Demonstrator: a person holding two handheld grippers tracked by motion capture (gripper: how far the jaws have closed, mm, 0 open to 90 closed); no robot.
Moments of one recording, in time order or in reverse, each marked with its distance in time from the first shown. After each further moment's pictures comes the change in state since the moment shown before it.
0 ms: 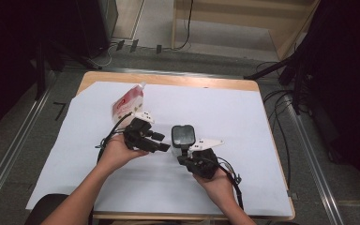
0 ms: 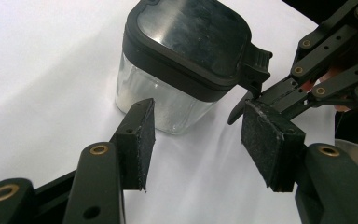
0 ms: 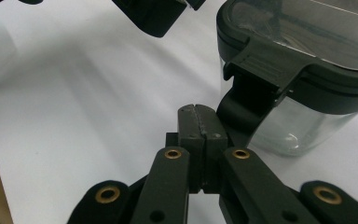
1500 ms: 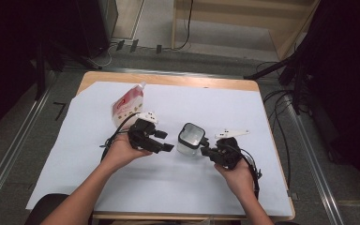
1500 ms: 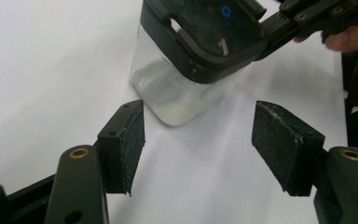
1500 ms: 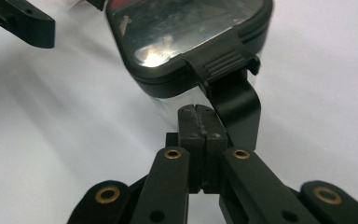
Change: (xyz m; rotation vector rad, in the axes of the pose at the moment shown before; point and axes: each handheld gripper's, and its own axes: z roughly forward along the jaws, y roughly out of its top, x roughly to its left) left arm 0.004 0.004 0.014 -0.040 -0.008 0.023; right arm -0.059 -0.005 -0.036 0.023 -0.094 0.151
